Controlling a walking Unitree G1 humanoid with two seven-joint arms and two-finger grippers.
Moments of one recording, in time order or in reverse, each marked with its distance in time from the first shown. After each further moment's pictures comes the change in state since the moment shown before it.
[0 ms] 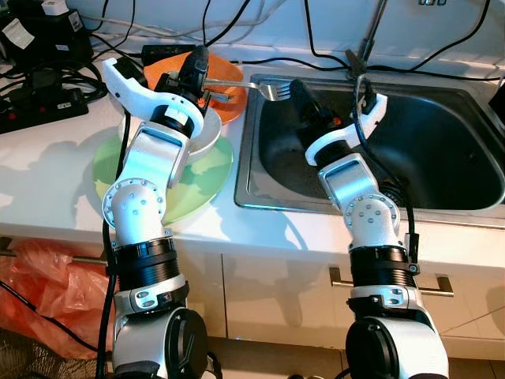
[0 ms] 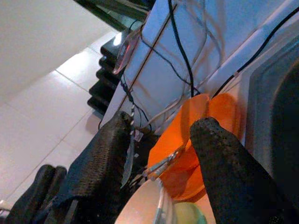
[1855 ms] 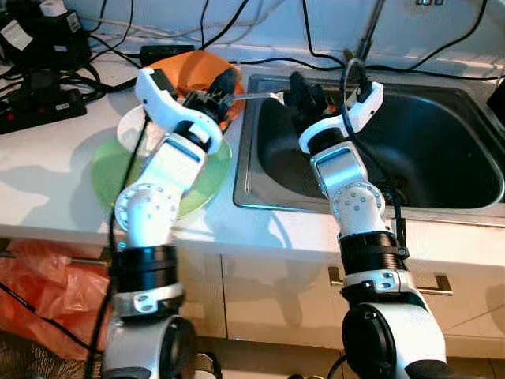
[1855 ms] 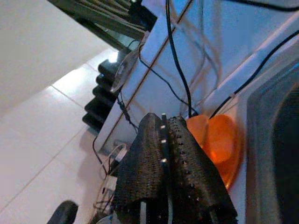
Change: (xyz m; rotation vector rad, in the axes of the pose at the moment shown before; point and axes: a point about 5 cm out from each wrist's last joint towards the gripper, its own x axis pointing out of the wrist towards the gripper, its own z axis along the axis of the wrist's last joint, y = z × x) left arm 0.000 0.016 -0.018 0.181 0.140 0.073; right arm 0.017 0.007 0.004 -0.032 -0.092 -0.020
